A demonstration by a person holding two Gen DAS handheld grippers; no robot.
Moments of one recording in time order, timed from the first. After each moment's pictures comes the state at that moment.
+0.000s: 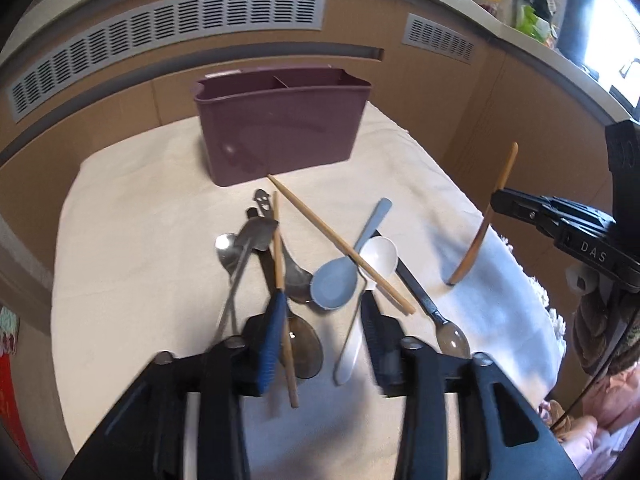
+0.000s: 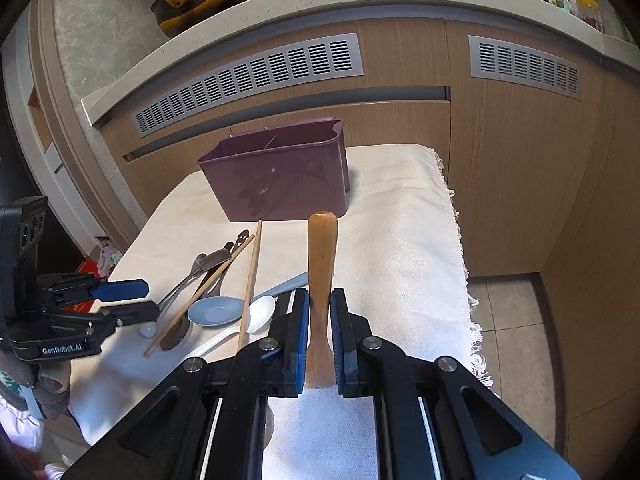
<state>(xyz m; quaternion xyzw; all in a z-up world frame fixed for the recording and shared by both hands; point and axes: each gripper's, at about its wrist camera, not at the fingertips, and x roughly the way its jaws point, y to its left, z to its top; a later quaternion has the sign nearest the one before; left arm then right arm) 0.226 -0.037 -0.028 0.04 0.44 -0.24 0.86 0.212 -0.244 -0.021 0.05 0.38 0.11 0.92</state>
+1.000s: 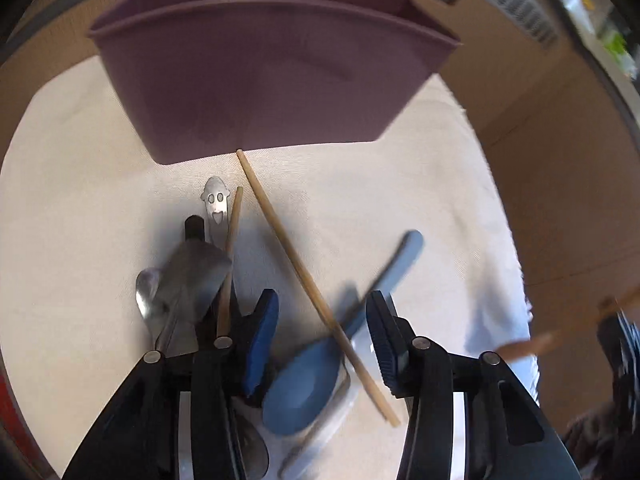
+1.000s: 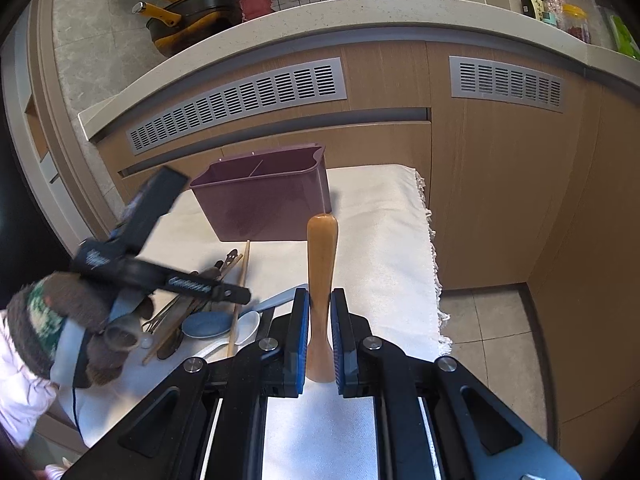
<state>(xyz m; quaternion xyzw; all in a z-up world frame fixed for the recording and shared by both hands) 0.351 -0.096 -0.077 -0.03 0.61 -0.18 0.77 0.203 -0.262 0.001 0.05 0.35 0.10 0.93</state>
